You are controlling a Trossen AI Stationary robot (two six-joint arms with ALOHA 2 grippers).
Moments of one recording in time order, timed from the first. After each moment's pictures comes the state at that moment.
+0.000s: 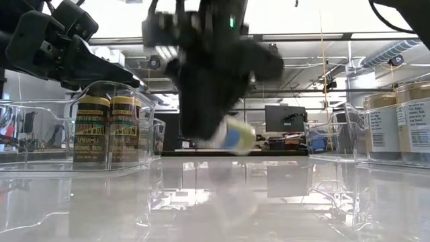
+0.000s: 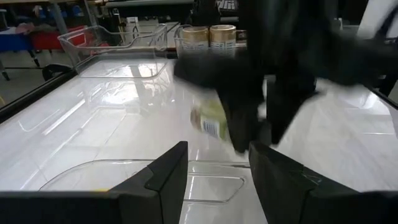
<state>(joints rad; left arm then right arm) -0.43 1.22 0.18 0.81 -0.51 -0.10 0.25 2.33 2.04 -1.03 0.13 -0.39</state>
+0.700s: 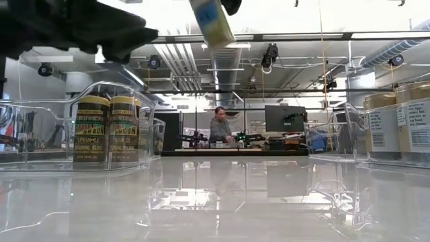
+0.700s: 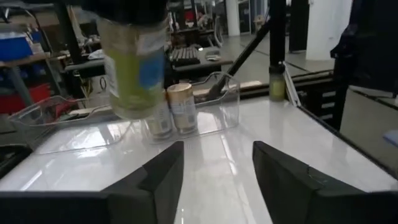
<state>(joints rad) -0.41 1.28 0.32 0.93 -0.33 0.10 0.13 1.65 1.44 -0.26 -0.01 -0.07</state>
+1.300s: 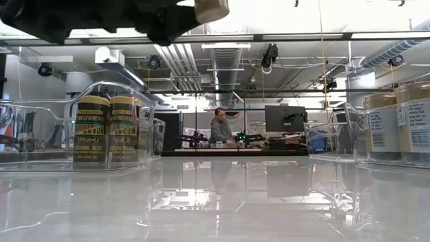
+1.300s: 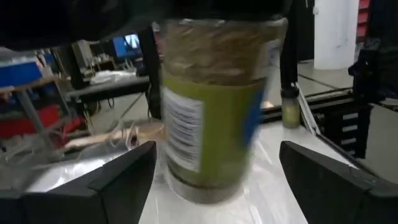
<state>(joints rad) -0.37 1.57 0.61 0.99 -0.30 0.17 0.20 1.61 1.29 0.04 -0.14 -0.03</state>
